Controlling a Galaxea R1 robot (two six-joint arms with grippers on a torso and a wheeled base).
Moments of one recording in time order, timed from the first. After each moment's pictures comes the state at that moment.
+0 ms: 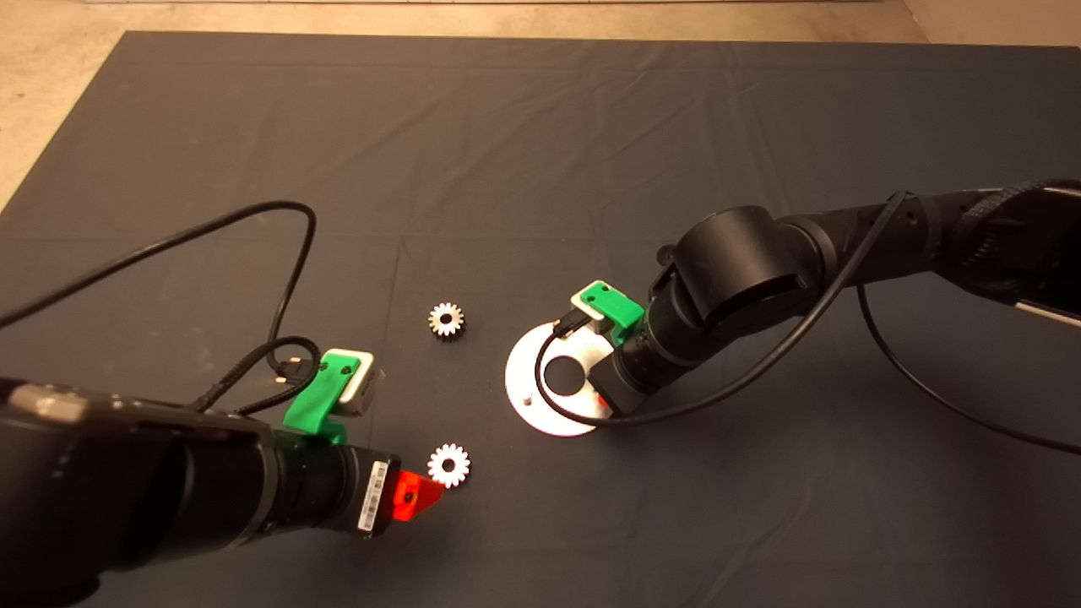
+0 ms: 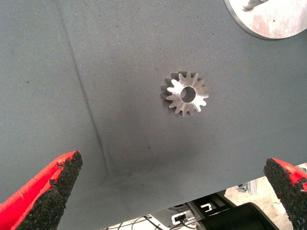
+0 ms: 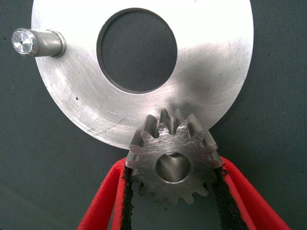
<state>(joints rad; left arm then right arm) -0.28 2.21 -0.31 0.66 1.49 -1.69 0.27 2.74 -0.93 -0.41 -1.53 1.17</state>
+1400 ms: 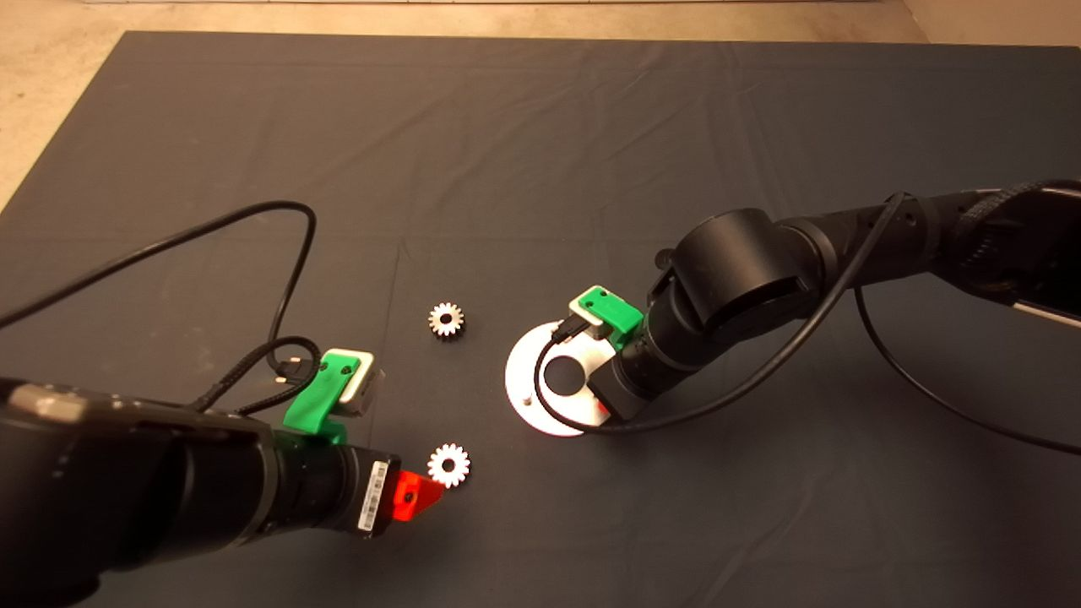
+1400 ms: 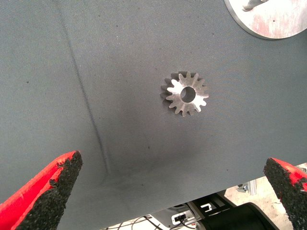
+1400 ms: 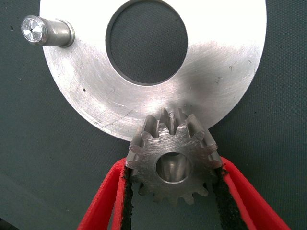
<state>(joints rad) -0.28 2.21 -0.31 0.66 1.49 -1.69 0.27 2.74 -0.92 -0.39 -1.53 1.17</state>
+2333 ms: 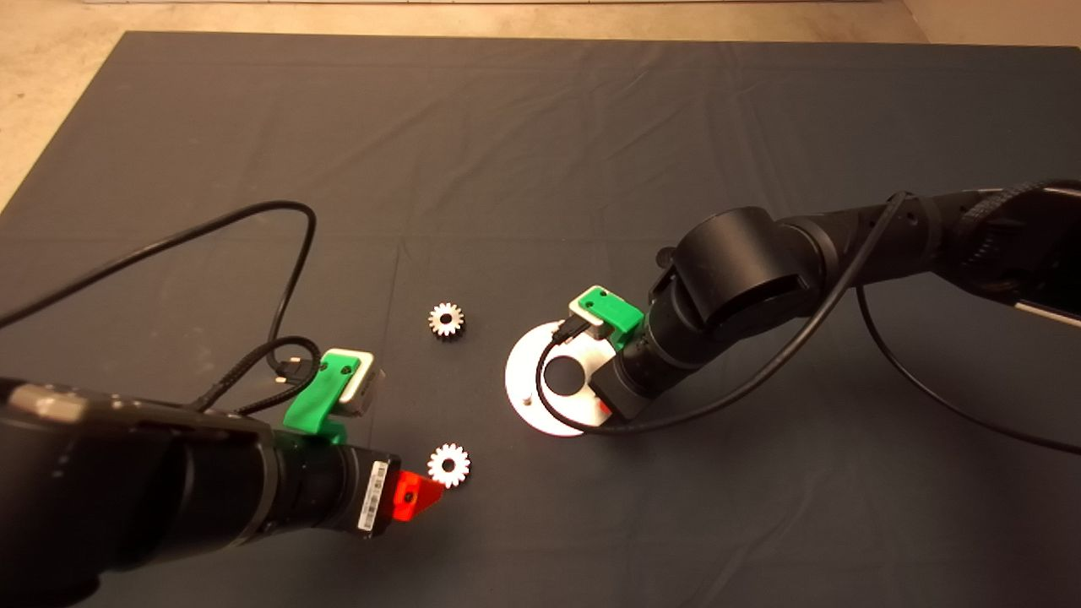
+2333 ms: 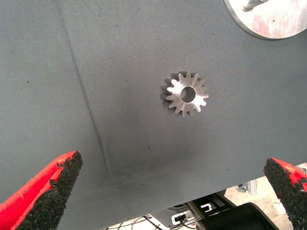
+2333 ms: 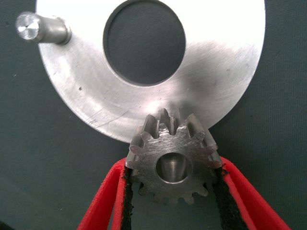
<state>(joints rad) -0.28 2.21 -0.31 0.66 1.49 -1.69 0.27 2.74 -0.94 -0.40 -1.53 1.12</state>
